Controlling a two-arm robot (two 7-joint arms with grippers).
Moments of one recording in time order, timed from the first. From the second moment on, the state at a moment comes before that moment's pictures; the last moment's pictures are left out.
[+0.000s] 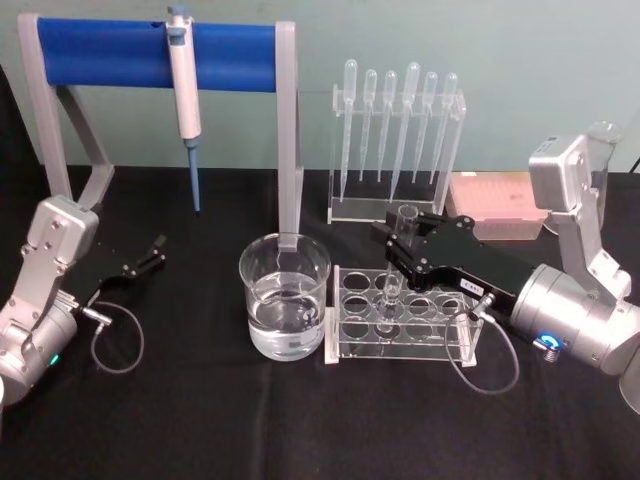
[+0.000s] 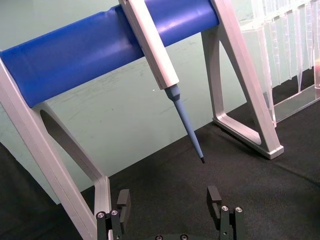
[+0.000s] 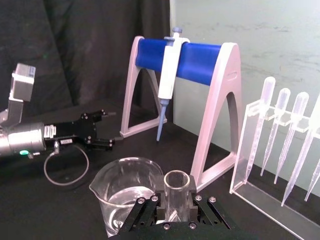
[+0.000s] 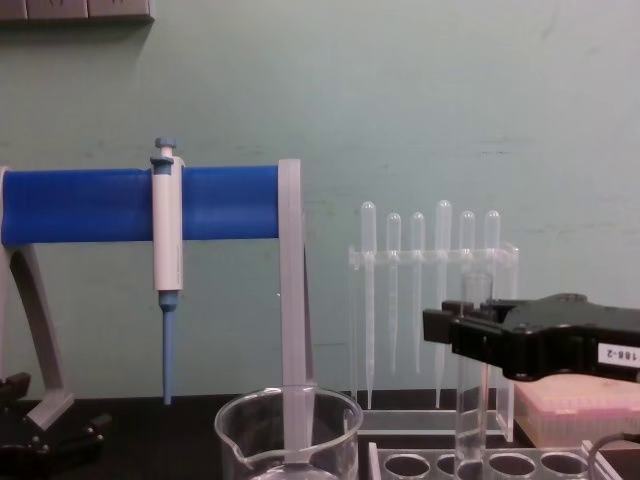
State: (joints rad) left arm -0.20 0.60 0.45 -1.41 -0.25 -0.12 0.03; right arm 0.24 0.54 -0.42 -1.67 0.50 0.10 0.45
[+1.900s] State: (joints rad) left arm -0.20 0.60 0.45 -1.41 -0.25 -0.12 0.03; right arm 0.05 0.41 -0.23 -1.52 0.16 -0.04 -0.03
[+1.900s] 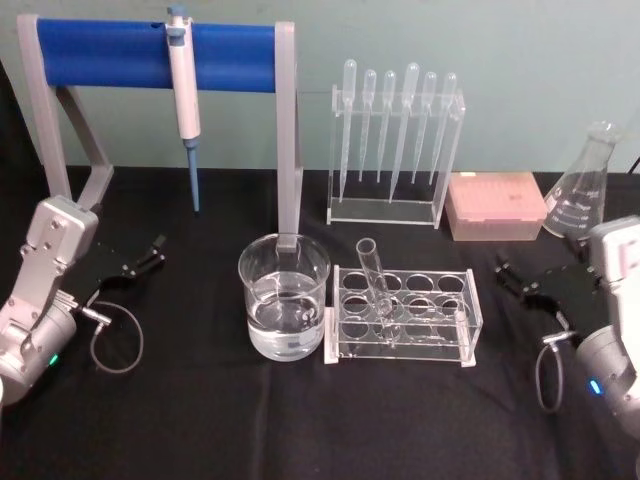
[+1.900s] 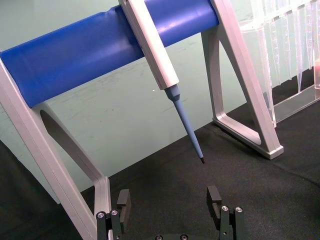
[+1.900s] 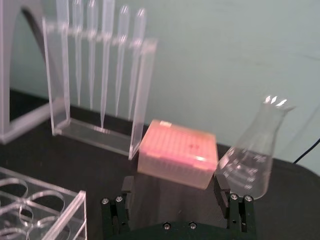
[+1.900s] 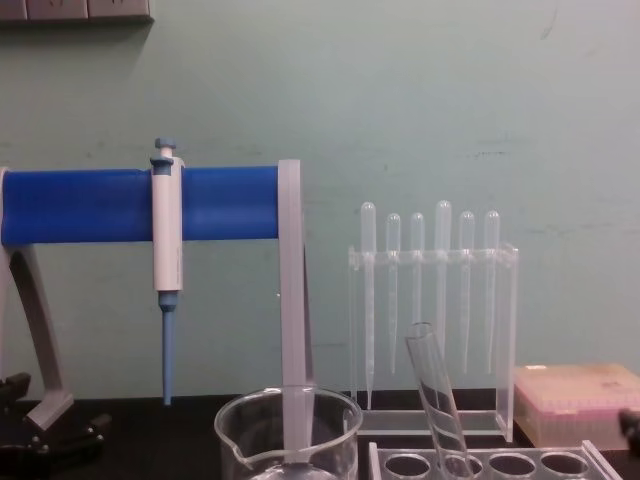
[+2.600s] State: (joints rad) left arm -0.20 0.60 0.45 -1.41 -0.25 -0.12 0.03; right arm 0.08 0.37 -0.26 -1.43 0.07 -0.05 -0.03
